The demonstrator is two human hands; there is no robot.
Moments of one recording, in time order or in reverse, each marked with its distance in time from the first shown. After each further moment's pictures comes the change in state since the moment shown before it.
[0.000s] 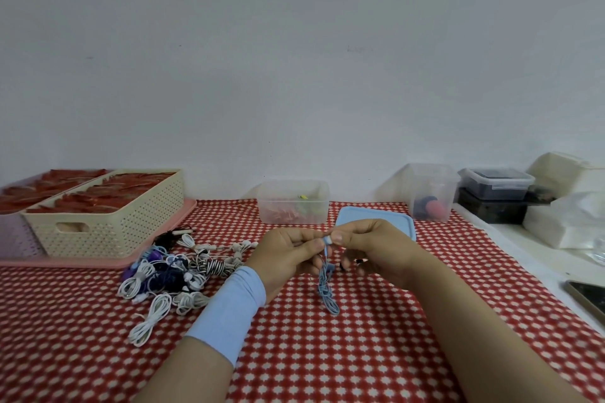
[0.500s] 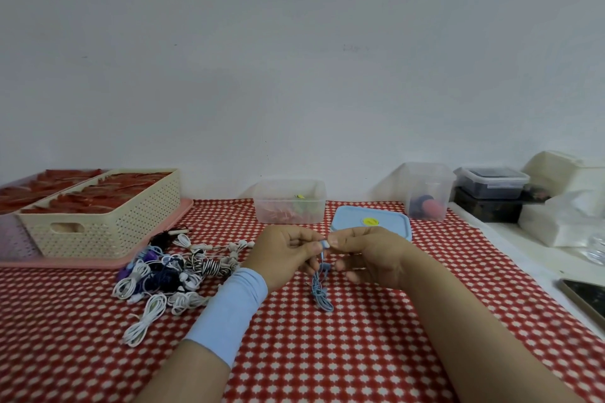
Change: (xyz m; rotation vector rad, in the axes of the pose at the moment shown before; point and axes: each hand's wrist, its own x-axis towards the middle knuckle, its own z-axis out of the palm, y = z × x) left_hand 0.001 0.003 0.005 0.275 0.093 0.099; right_hand 0.005 0.001 0.001 0.098 0.038 0.266
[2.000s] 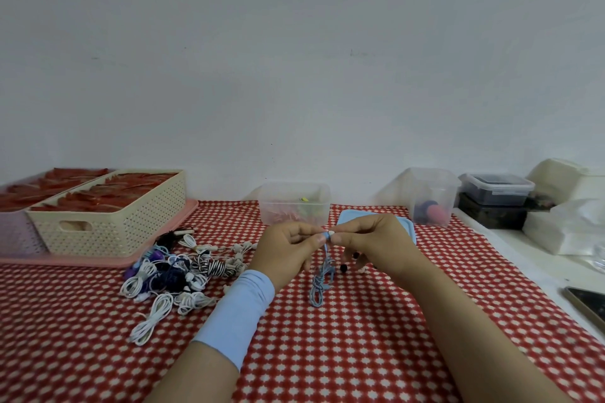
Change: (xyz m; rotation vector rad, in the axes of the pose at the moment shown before) left_hand -0.002 0.004 -0.002 0.074 0.130 0.032; right_hand -0.001 0.002 -0.001 -0.247 0.138 -0.517
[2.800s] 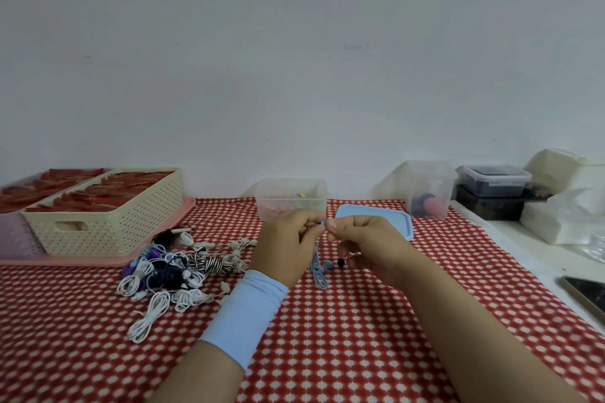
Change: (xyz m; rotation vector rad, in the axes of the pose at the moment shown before) left_hand 0.001 0.002 0.009 0.411 0.189 0.447; right_hand -0.002 -0.001 0.009 0.238 -0.053 0.232
